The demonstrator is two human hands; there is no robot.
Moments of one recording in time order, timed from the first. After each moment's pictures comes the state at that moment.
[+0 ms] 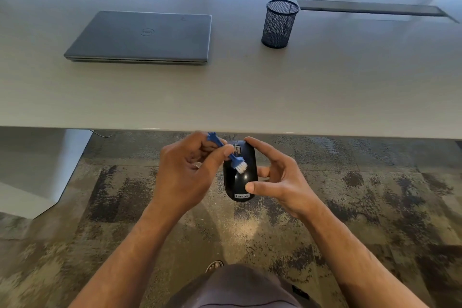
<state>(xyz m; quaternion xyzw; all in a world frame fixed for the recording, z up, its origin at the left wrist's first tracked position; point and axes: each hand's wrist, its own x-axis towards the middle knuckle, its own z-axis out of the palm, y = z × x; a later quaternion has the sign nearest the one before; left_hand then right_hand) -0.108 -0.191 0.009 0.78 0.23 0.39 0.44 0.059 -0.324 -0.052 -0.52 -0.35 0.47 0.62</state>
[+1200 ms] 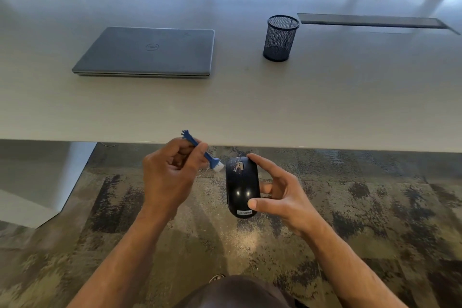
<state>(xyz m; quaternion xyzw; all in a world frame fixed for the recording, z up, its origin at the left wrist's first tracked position) -0.106 -0.164 -0.002 0.72 0.30 0.44 0.44 0.061 -0.328 -0.058 -0.52 -0.33 0.47 0.63</state>
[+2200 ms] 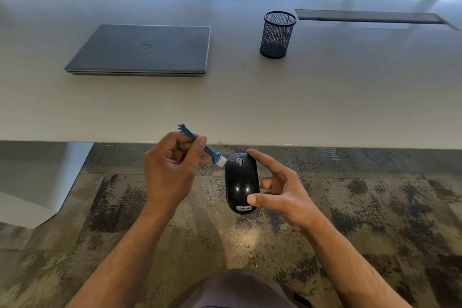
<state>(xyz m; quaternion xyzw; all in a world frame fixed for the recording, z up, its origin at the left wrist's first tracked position) -0.093 -0.164 -0.006 0.69 0.32 0.45 0.47 0.070 -0.327 -0.061 -0.52 -0.34 0.47 0.63</state>
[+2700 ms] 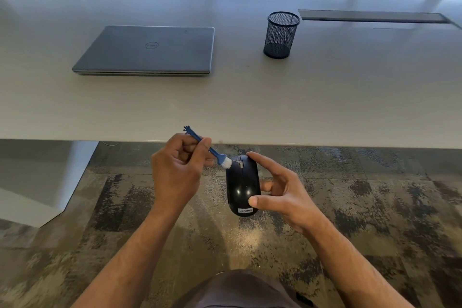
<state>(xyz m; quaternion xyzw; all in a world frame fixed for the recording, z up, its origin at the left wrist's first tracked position) -0.094 -0.166 -0.012 0.69 0.35 0.43 0.47 0.063 -0.327 -0.062 -0.52 -0.33 0.48 0.63</state>
